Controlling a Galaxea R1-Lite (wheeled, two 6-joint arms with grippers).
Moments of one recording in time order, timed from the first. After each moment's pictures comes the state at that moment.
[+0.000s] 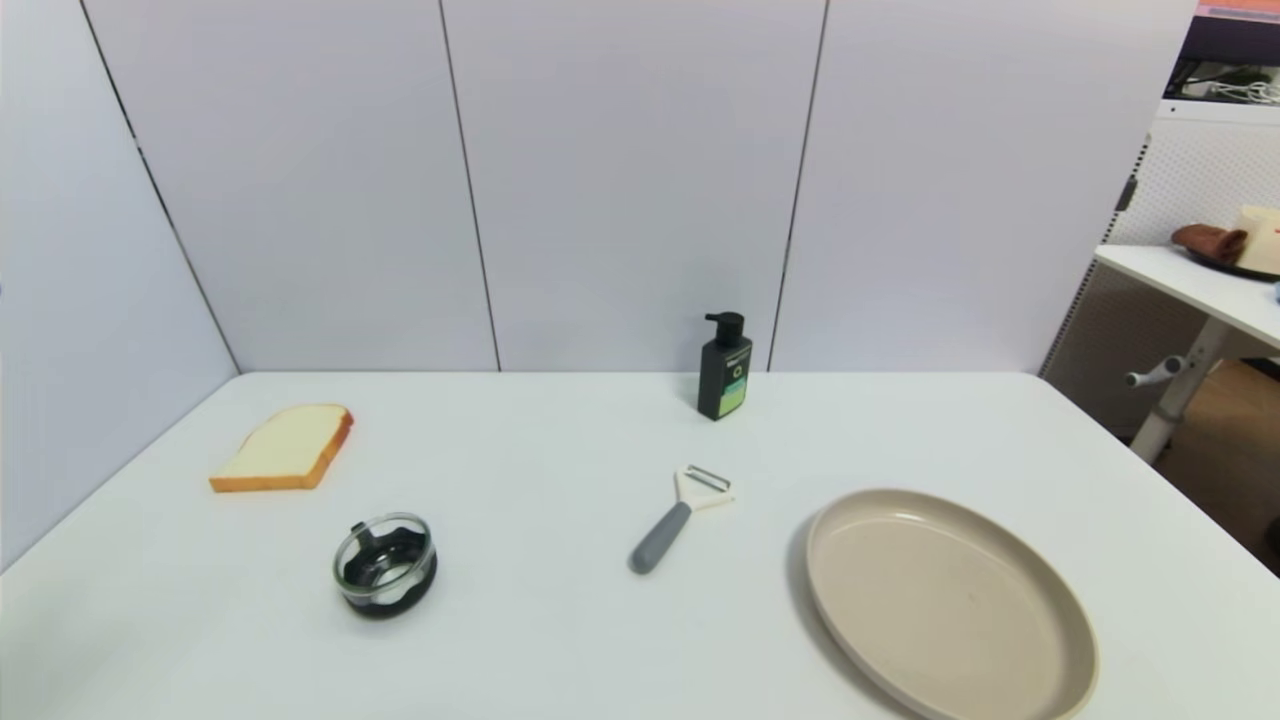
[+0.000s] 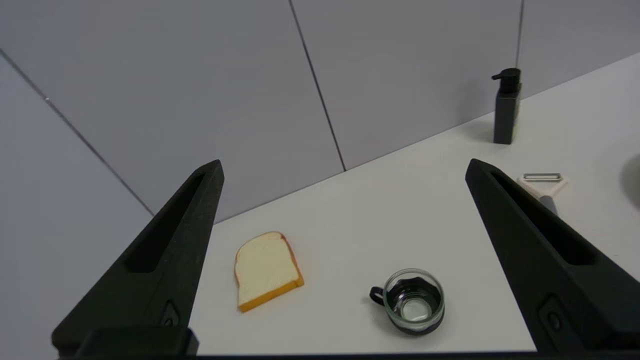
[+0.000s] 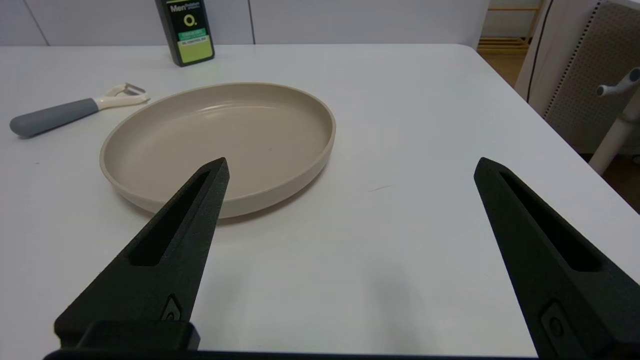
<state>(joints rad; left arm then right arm) -0.22 0.87 -1.11 0.25 -0.07 0.31 0.01 0.00 0.00 -0.01 0.00 0.00</state>
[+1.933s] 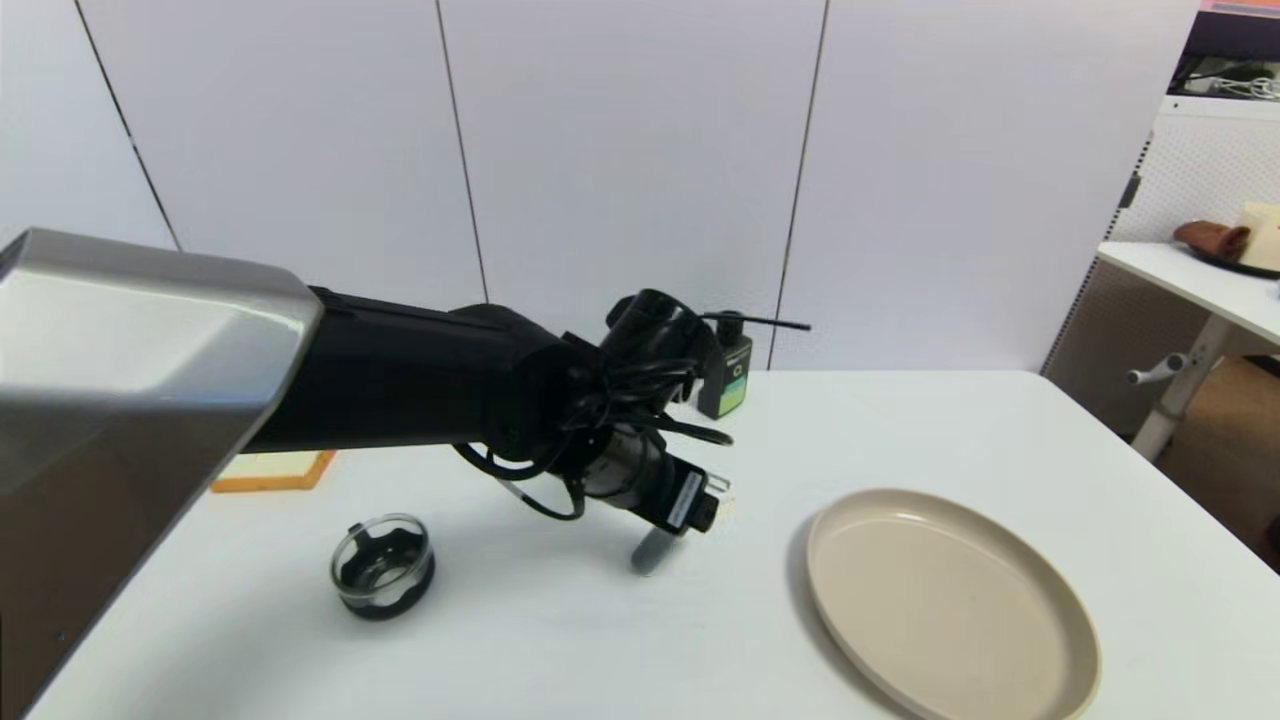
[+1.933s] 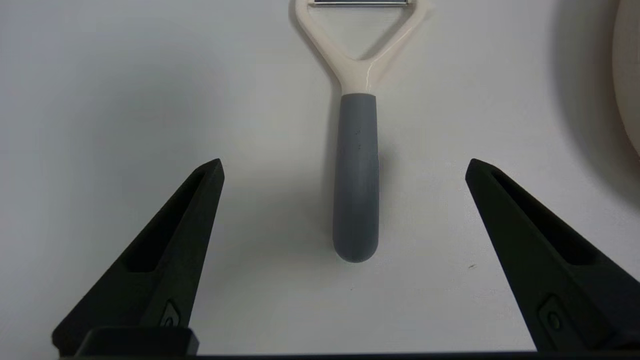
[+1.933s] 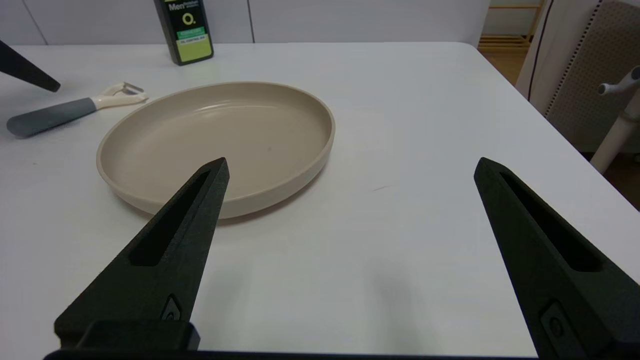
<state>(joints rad) -0.80 2.11 -1.59 0.43 0.13 -0.13 0.01 0.00 0.00 -0.01 0.00 0.00</state>
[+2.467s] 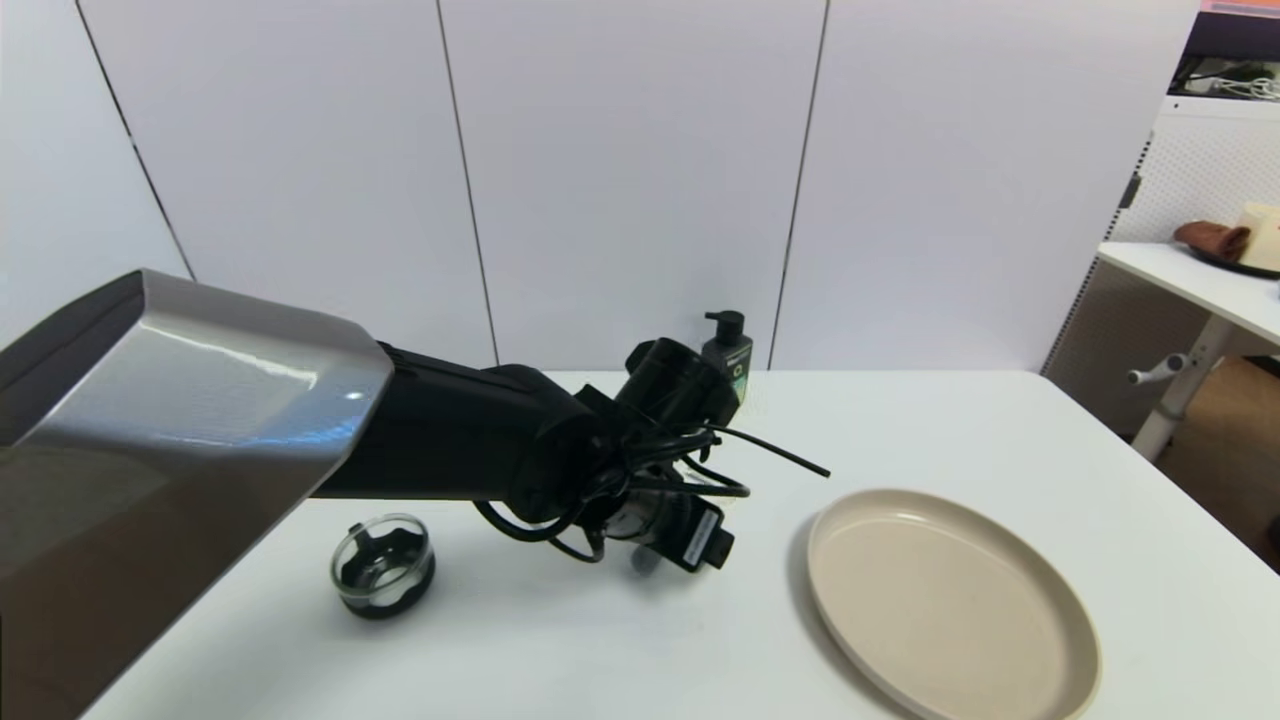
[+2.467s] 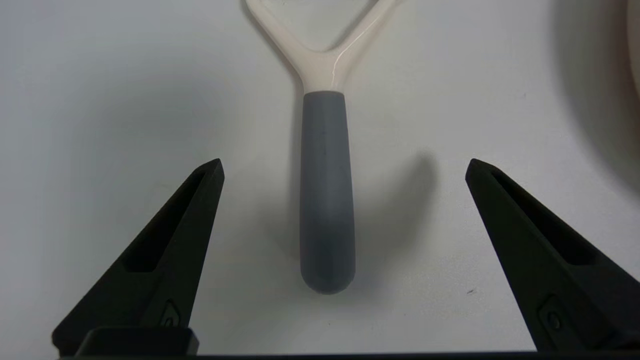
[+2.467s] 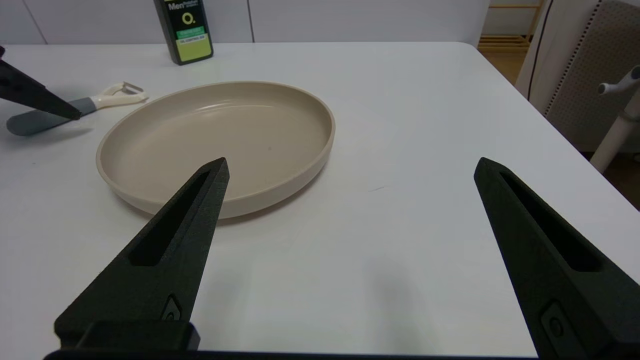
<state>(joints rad) -0.84 2.13 -1.47 0.26 0.13 -0.12 0.01 0.00 0.00 -0.01 0.00 0.00</state>
